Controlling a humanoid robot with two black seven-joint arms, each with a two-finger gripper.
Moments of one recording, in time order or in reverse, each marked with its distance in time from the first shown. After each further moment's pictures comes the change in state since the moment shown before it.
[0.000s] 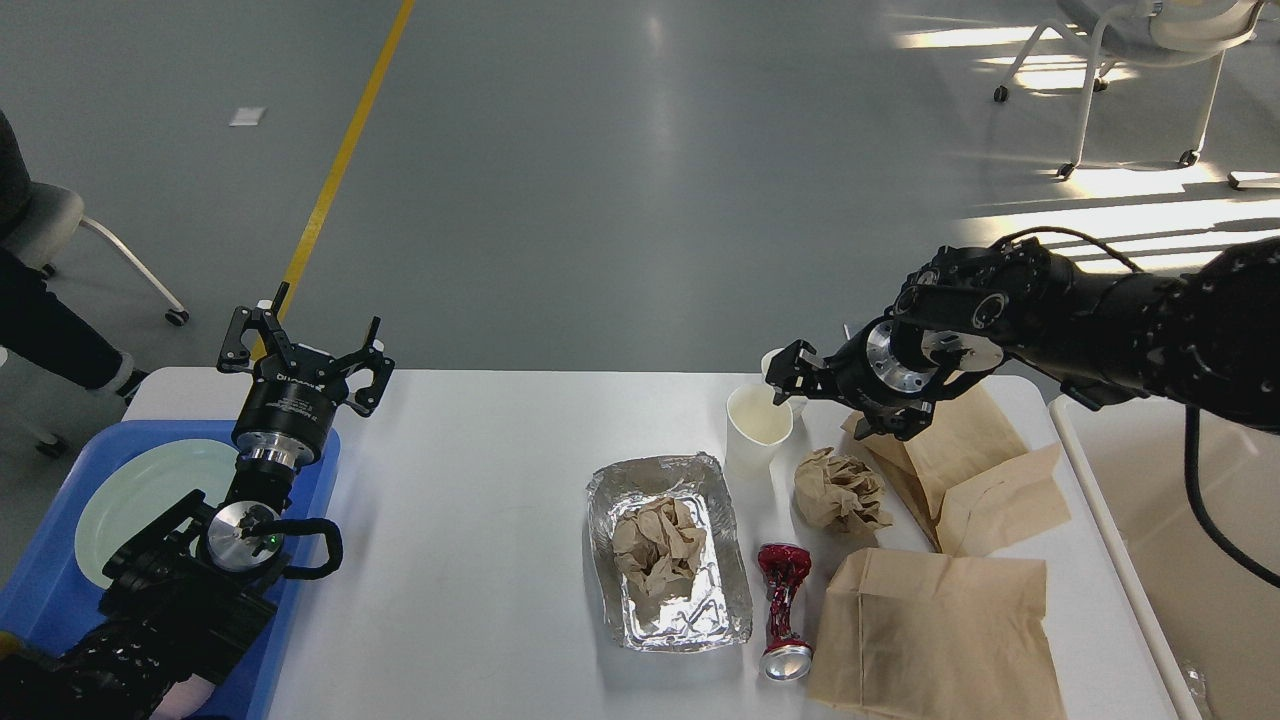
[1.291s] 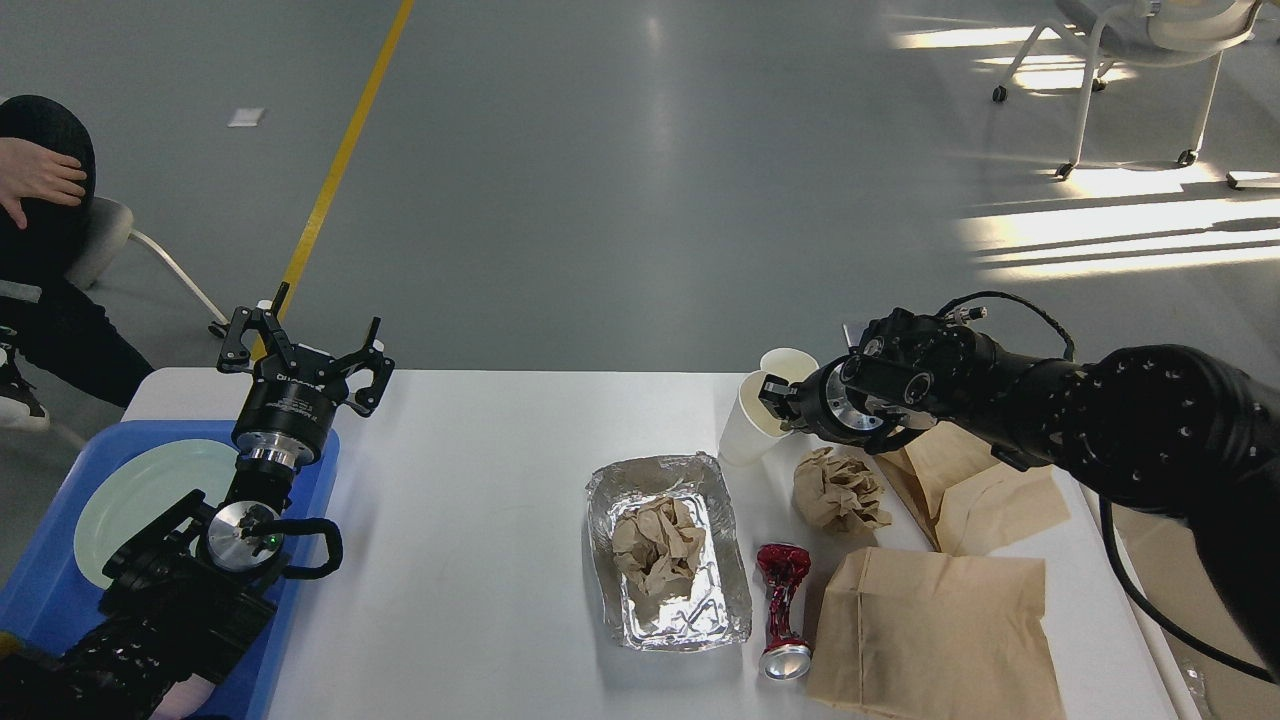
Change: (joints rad) left arm 0.000 0.000 0.000 0.000 0.000 0.000 0.000; right arm -0.120 0.100 0.036 -0.143 -0.051 -0.143 0.004
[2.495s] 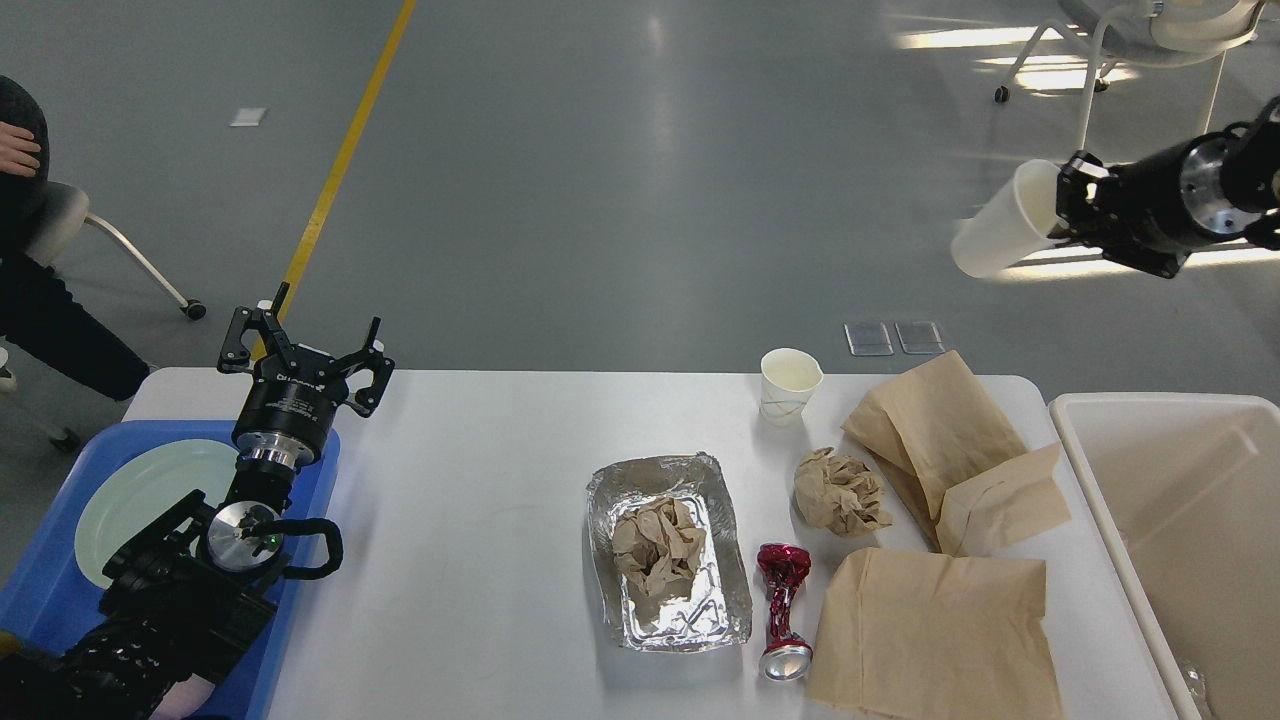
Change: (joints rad) left arm 0.000 0.000 0.000 0.000 0.000 0.000 0.000; right arm 0.268 -0.659 -0.045 0.177 -0.006 0.055 0.001
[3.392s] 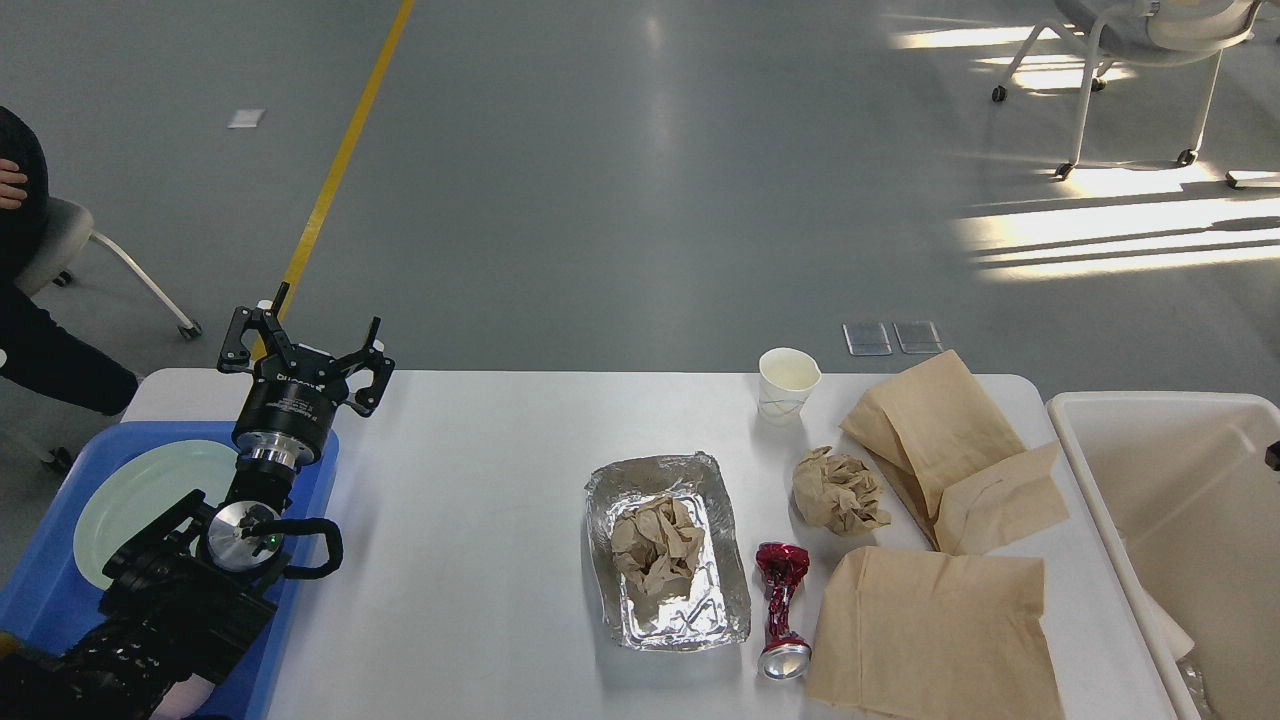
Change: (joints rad) left arm 0.000 0.000 0.000 0.000 0.000 0.000 0.000; right arm -0.609 -0.046 0.103 -0.240 0.005 -0.328 0.000
